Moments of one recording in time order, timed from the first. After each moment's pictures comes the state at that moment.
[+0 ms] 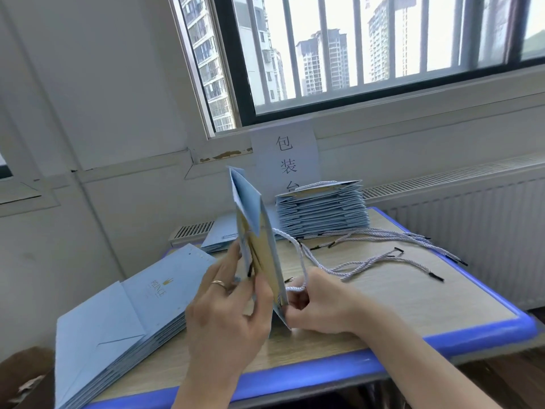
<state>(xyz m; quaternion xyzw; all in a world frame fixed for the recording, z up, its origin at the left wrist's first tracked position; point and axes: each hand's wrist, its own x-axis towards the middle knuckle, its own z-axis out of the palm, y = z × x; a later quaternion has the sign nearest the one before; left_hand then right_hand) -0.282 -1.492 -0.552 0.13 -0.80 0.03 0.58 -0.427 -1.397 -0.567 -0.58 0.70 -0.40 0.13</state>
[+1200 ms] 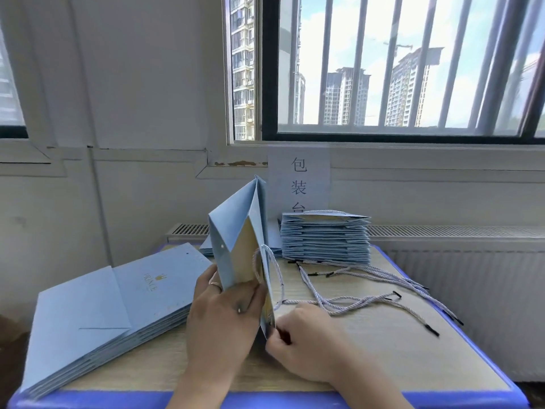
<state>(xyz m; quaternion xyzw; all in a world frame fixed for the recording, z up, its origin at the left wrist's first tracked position) -0.298 -1.504 -0.563 0.25 -0.78 -0.13 0.56 -0.412 -1.401 -0.566 -0.63 0.74 -0.21 -0.08</state>
